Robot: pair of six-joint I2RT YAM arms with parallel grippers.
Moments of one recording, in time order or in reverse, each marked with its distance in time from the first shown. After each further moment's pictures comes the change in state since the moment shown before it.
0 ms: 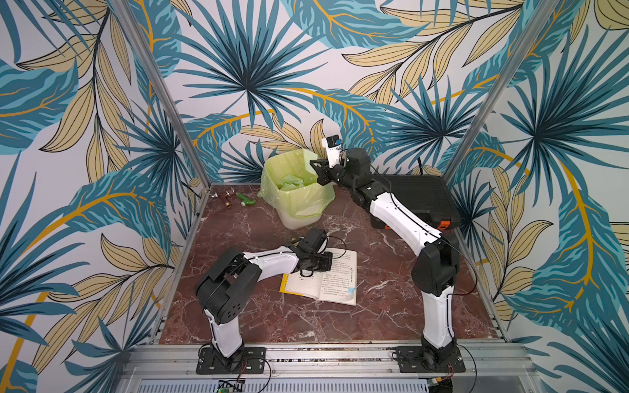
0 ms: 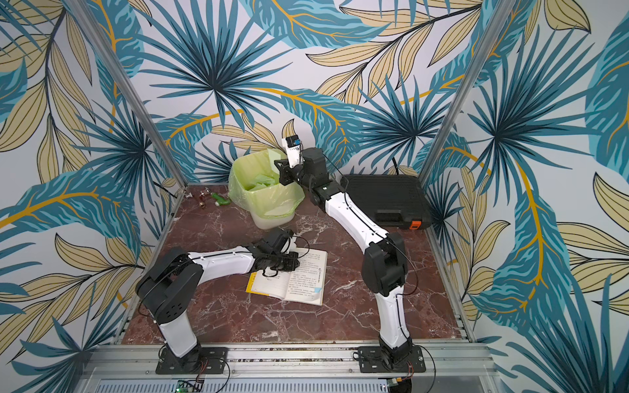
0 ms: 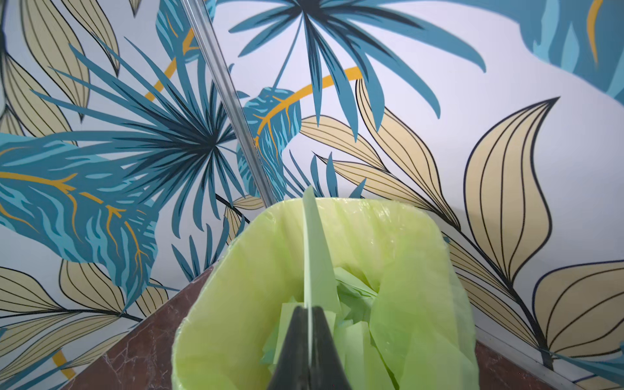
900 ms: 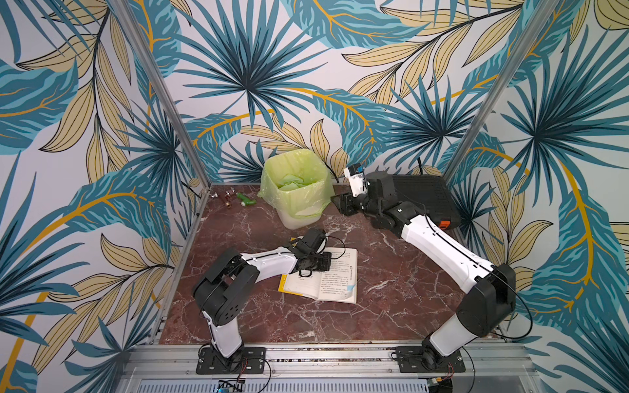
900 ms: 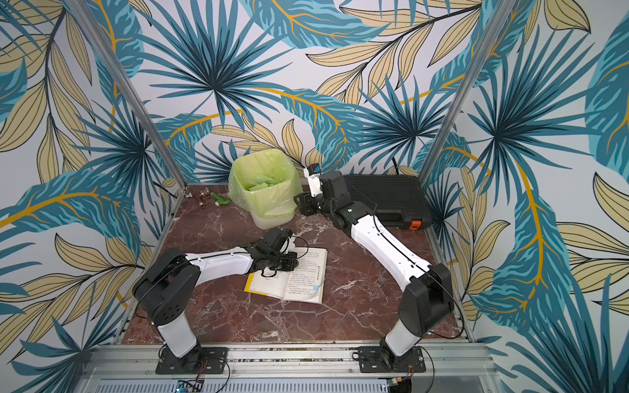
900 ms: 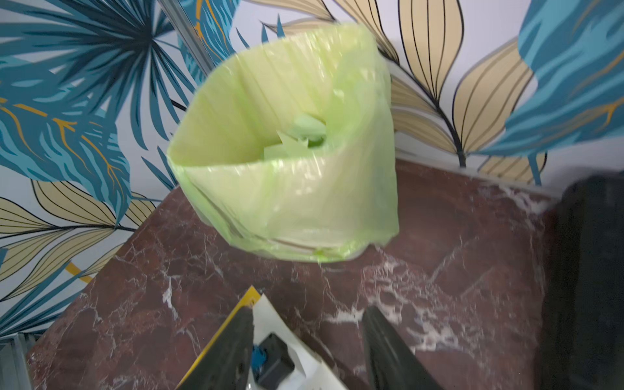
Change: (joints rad) left arm 0.008 -0.019 -0.013 0.001 -0.012 0.019; right arm -0.003 -0.515 -0.620 -0.264 0.131 0.063
